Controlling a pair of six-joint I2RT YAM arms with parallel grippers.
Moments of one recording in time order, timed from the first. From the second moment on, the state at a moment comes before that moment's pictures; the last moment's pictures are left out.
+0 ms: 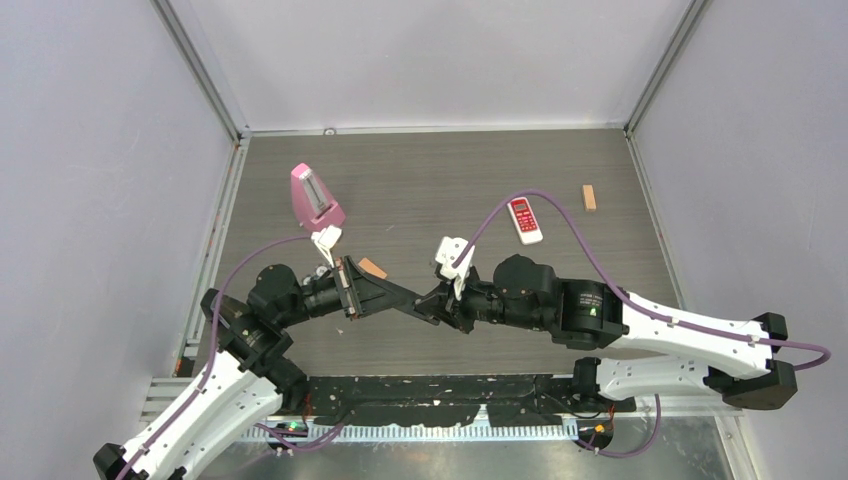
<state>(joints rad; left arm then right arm) -0.62 0.53 0.50 -0.03 0.59 -1.23 1.32 1.00 1.09 -0.39 0.09 0.08</state>
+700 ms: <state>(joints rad) -0.62 0.54 0.50 -0.03 0.61 -1.27 1.34 1.02 1.09 -0.39 0.12 0.02</state>
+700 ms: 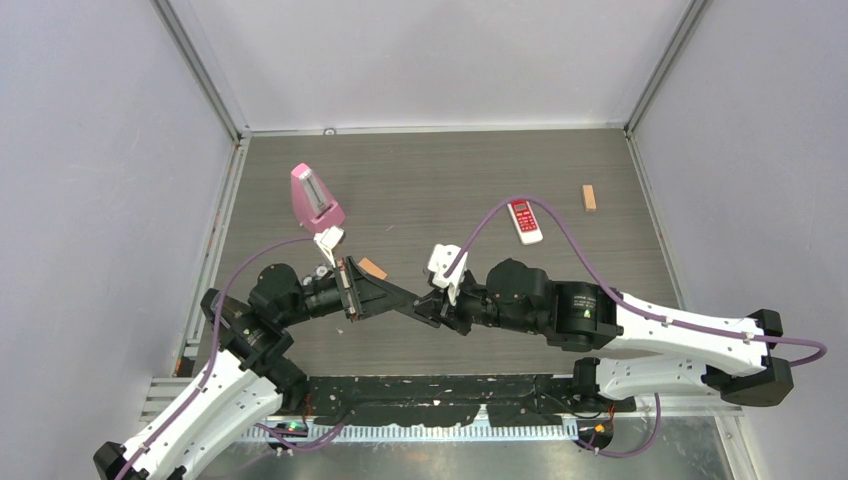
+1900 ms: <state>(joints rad) -0.62 0.55 0.50 -0.05 0.60 -1.26 1.35 1.08 1.13 -0.51 0.15 0.04</state>
